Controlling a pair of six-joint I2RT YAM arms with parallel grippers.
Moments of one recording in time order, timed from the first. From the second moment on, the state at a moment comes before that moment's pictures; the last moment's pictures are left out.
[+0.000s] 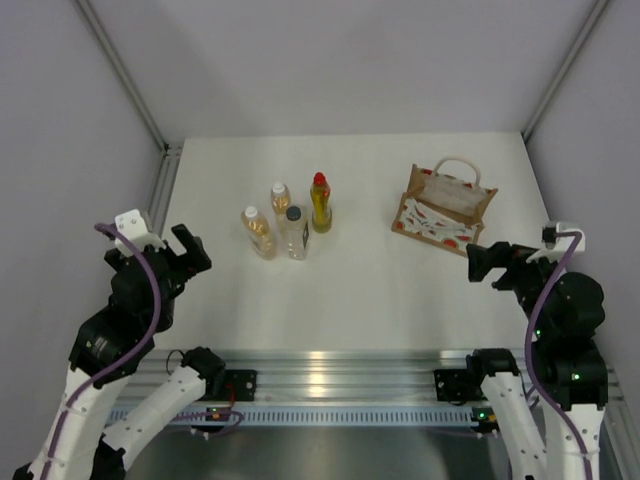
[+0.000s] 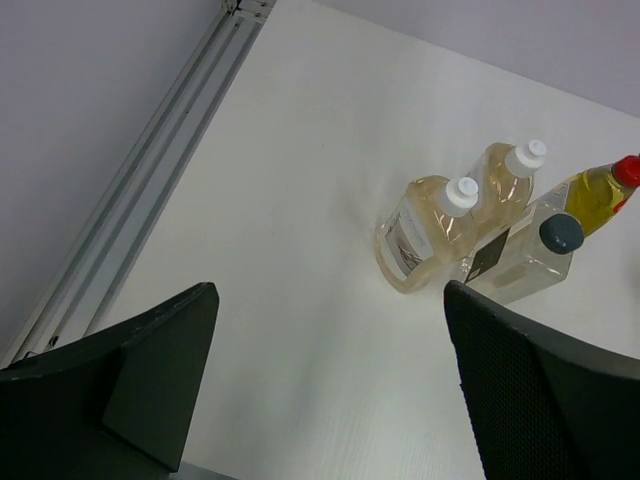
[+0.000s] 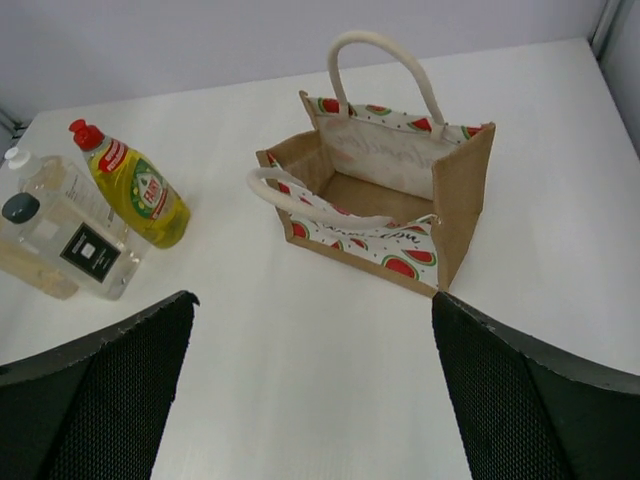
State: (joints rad) left arm -0.52 0.57 1.12 -0.92 -0.72 -0.45; right arm 0.03 0.34 0.88 -0.67 -0.11 0.21
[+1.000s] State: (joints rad) left arm -0.57 0.46 1.09 -1.01 -0.70 -0.34; right arm 0.31 0.39 0.95 -0.77 0.31 0.03
